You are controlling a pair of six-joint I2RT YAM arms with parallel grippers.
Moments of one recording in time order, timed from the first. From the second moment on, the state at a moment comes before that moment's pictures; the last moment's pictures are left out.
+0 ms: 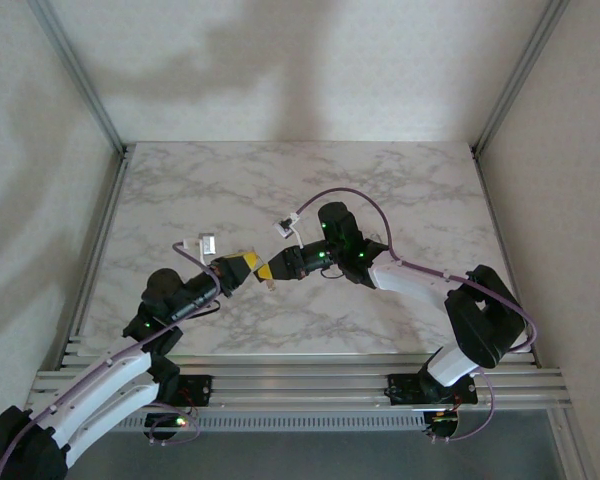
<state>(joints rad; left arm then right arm) -0.50 0.67 0.28 0.39 0.36 -0.85 0.79 1.56 0.94 0.27 -1.04 0.72</state>
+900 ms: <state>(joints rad) -0.50 0.62 0.16 0.62 0.38 -0.89 0.80 1.59 0.91 0.48 -1.14 0.89</state>
